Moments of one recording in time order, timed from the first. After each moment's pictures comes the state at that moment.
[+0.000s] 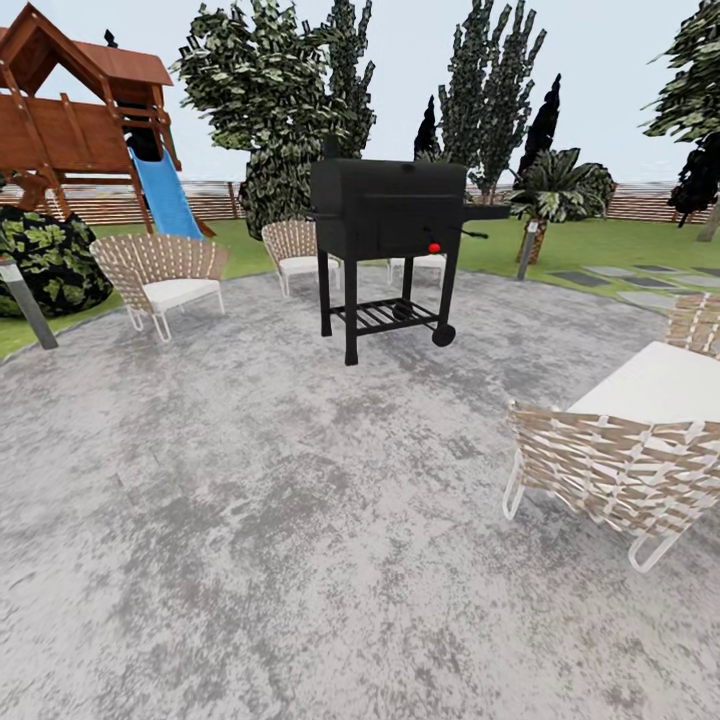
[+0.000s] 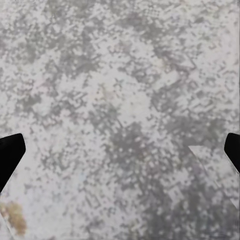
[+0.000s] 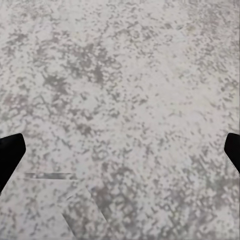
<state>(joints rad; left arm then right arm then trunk) -0.23 0.06 -0.01 -0.20 0.01 -0.30 0.01 -0.11 -0.07 0.00 -0.47 0.01 -0.30 0.00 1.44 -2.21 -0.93</state>
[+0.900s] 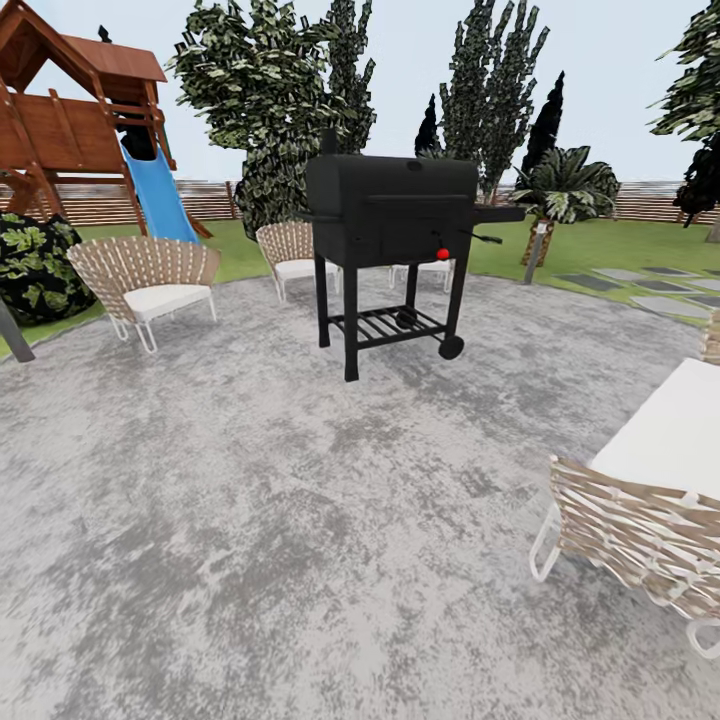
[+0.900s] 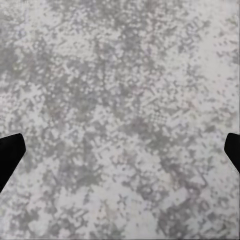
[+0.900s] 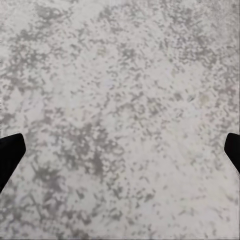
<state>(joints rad) -0.23 0.06 -0.01 -0.20 0.01 -0.30 0.01 -0.11 -0.07 0.00 -0.43 0.01 -0.30 0.00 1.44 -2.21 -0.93</state>
